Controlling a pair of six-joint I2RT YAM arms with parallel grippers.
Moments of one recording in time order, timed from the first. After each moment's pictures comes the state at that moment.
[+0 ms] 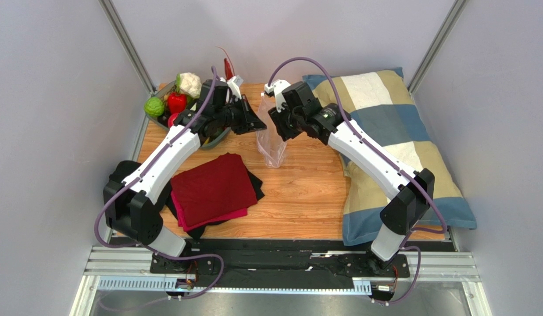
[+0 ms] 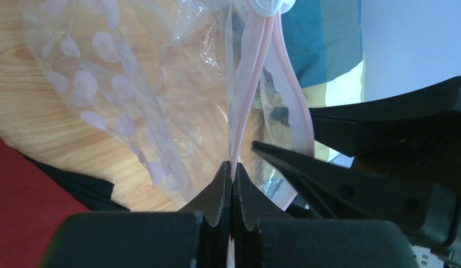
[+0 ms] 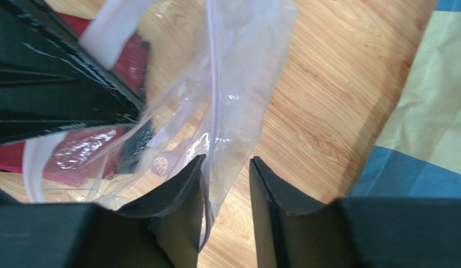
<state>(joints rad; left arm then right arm) -0.42 1.52 1.43 -0.50 0.43 -0.69 0.71 1.71 1.76 -0.77 0.07 -0.02</state>
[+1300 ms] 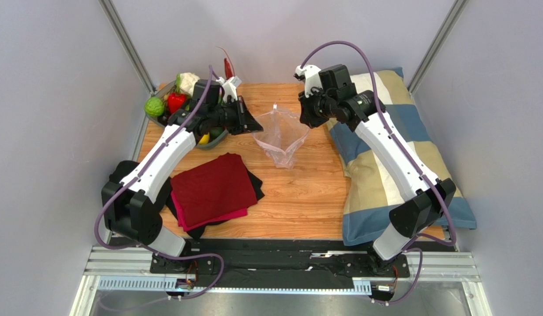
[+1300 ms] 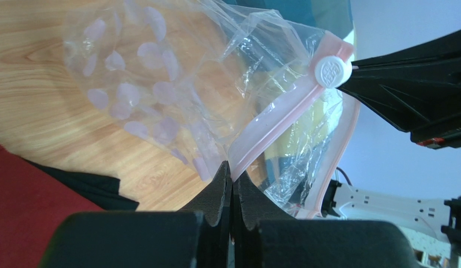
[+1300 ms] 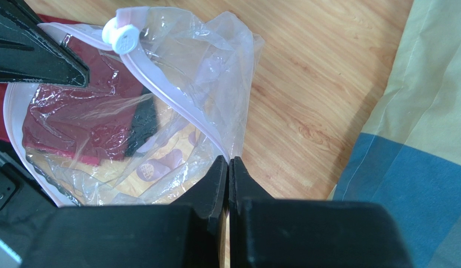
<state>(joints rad) -0.35 1.51 1.42 -0.51 0.58 -0.59 0.51 1.64 1.81 -0.87 -0.17 -0.05</state>
